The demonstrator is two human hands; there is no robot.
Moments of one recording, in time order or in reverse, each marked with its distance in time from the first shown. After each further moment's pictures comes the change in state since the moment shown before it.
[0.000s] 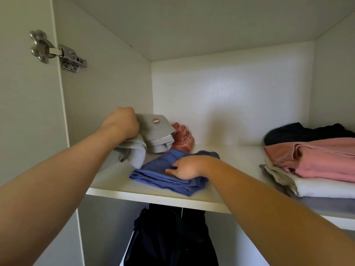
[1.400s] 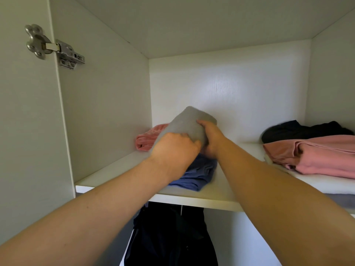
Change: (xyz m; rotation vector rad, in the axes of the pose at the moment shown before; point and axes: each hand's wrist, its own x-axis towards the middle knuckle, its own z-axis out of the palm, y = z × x) left_hand -0.124 0.098 -0.007 0.487 0.039 0.760; right_hand 0.015 0.049 -0.033 1.820 0.406 0.240
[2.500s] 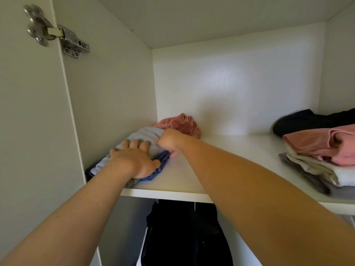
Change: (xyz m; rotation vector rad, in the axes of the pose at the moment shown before) left_hand -0.030 -0.092 0.129 -0.420 -0.553 -0.507; right_hand 0.021 0.047 0.132 -1.195 -0.147 -0.124
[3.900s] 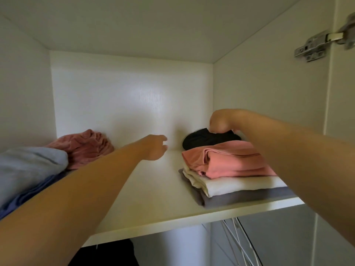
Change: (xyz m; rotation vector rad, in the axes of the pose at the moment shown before) left_hand 0.067 0.281 -0.069 -0.391 0.109 0.749; right_hand -0.177 0.195 -0.290 -0.852 0.319 0.487
